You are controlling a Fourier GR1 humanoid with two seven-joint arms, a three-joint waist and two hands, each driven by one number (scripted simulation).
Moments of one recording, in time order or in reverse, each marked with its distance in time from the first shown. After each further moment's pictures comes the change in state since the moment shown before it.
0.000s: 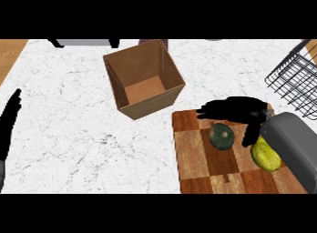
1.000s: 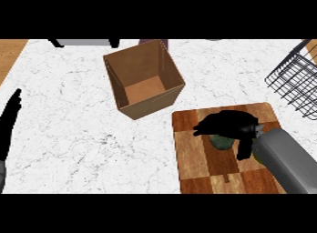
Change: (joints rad) left arm 0.001 -0.050 0.064 -0.015 -0.061 -0.053 0.002; right arm 0.131 0.057 -0.017 -0.155 0.148 0.055 0.131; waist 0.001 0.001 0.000
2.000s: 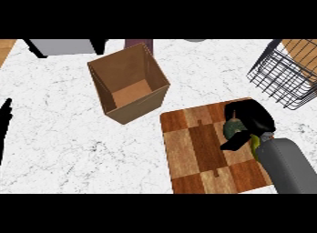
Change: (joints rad) left arm 0.046 -0.015 0.057 0.026 -0.022 0.012 -0.012; right arm 0.116 0.145 -0.373 0.040 0.044 -0.374 0.529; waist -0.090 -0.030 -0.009
